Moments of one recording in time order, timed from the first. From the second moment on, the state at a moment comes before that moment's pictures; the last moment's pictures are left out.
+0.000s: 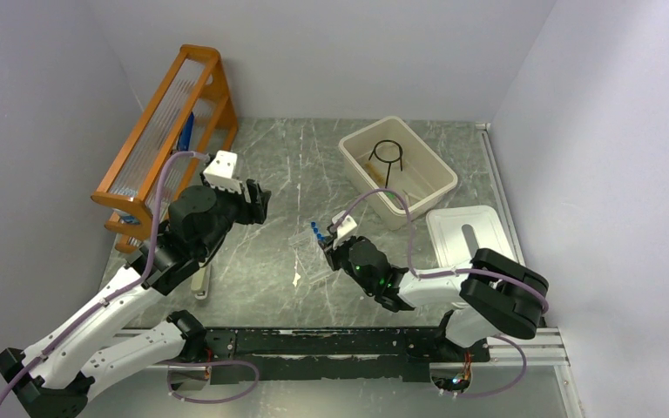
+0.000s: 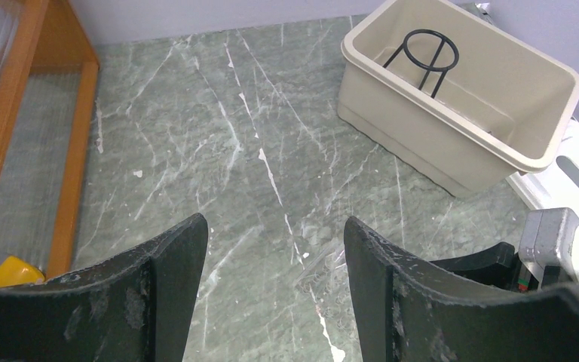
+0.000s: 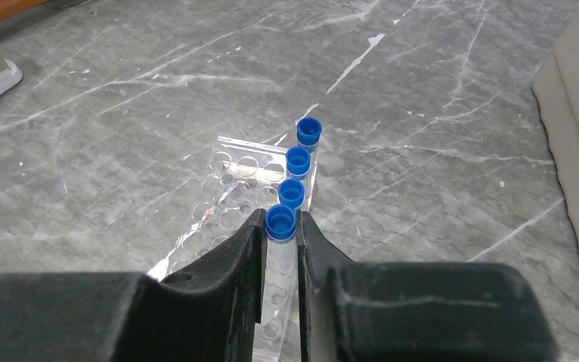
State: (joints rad) left arm -0.73 0.82 0.89 -0.28 -0.36 -0.21; right arm 1.05 1.45 0.41 0.81 0.37 0.07
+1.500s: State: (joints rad) left arm -0.73 0.86 0.89 -0.28 -0.18 -0.22; right arm 0.82 0.96 0.87 -0.57 0.77 0.70
